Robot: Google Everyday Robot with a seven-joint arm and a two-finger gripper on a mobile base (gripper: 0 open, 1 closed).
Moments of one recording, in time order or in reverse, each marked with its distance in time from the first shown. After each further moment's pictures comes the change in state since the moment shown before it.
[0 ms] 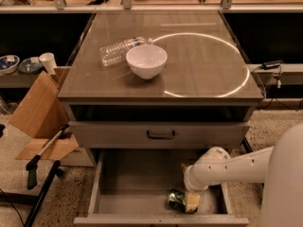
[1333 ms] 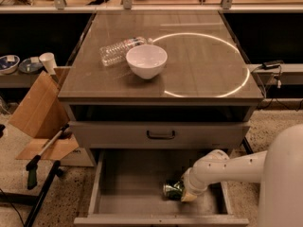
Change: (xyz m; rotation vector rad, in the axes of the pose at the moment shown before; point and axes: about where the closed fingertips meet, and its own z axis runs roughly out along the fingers) arm 0.004 0.003 0.032 -0.056 -0.040 0.037
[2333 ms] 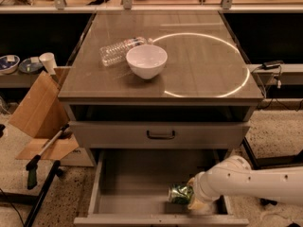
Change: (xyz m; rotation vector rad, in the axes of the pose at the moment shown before) arm -0.001 0.034 -0.073 0.065 -0.035 0.016
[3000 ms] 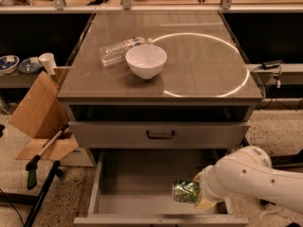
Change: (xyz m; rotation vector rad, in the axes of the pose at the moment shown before) arm -0.024 0.015 -0.103 0.026 0.053 0.013
